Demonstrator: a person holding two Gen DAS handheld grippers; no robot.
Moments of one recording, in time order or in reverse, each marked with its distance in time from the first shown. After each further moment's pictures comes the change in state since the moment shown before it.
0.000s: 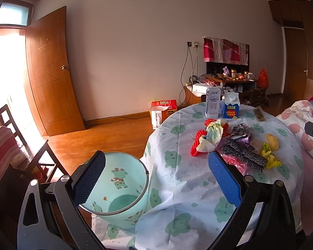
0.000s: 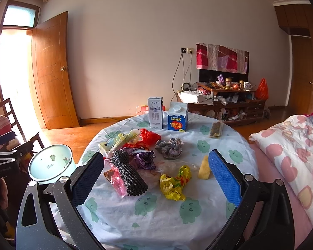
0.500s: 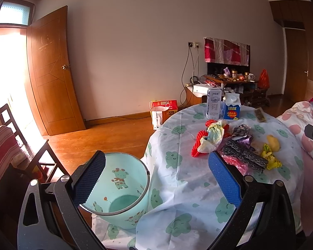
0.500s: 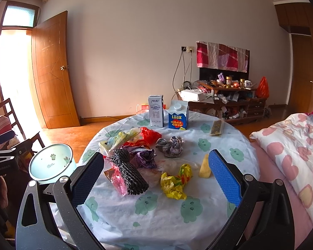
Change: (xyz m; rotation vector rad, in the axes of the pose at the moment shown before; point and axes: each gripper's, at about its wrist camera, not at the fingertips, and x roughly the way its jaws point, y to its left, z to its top) left arm 0.003 0.001 0.000 -0.004 0.002 0.002; right arm 0.002 -0.001 -0.001 0.002 0.008 0.002
